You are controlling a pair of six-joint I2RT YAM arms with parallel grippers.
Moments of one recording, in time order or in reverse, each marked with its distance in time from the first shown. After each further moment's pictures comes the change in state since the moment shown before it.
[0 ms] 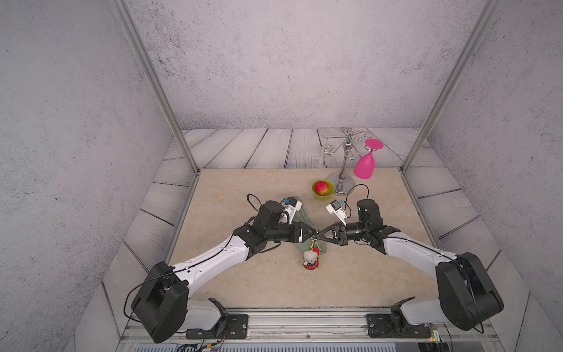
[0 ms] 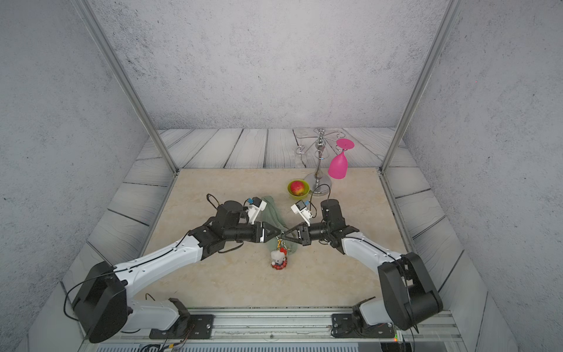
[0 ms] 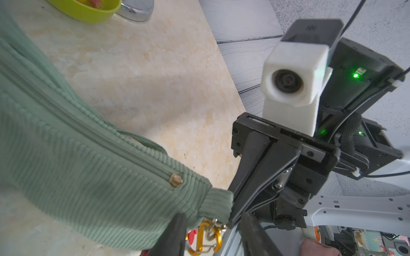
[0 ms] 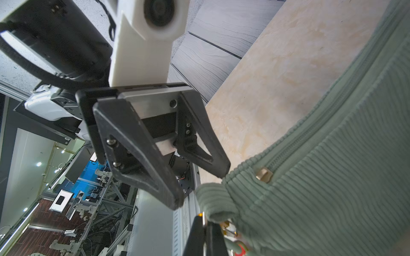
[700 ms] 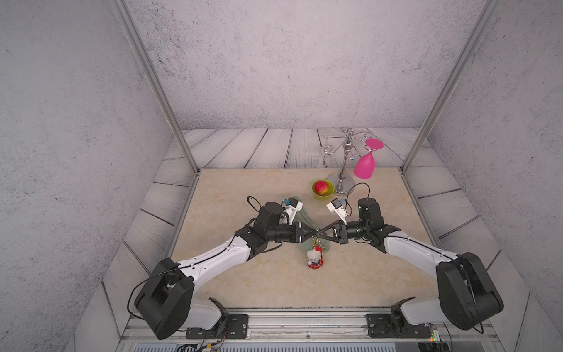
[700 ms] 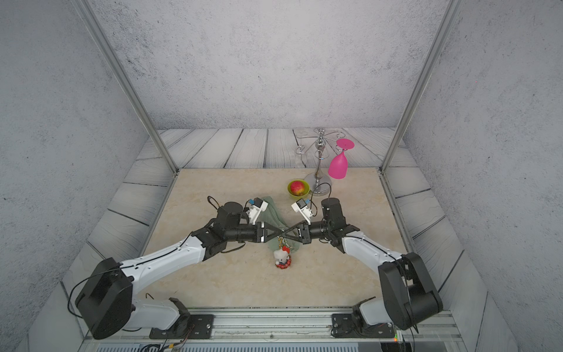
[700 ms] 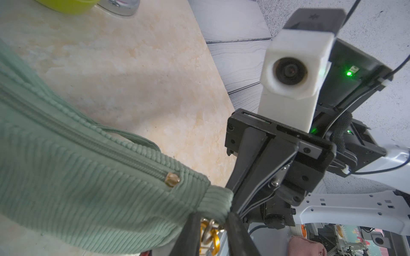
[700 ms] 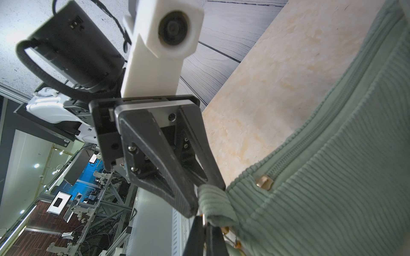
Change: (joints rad) left arm 0.005 0.027 -0.039 0.121 0.060 -0.053; right arm -0.001 0.004 0.013 0.001 0.001 0.005
